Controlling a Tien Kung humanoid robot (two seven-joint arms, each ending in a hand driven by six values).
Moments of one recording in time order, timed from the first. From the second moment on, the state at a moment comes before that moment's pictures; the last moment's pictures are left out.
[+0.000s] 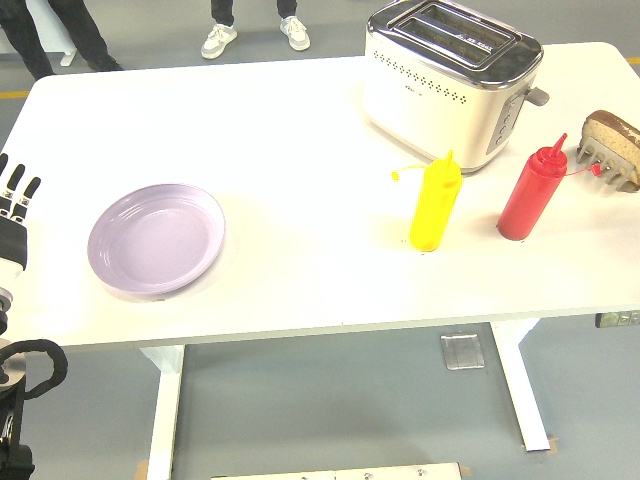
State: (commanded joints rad) left arm -0.09 0.08 -1.68 -1.40 0.72 0.15 -0.09; right arm 0.16 -0.32 1.75 1.44 -0.63 -0.07 0.09
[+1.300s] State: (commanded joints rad) left arm -0.18 0.05 -1.48 -1.18 0.65 0.01 -0.10; right arm 0.22 -0.39 1.58 1.37 -1.06 -0.25 0.01
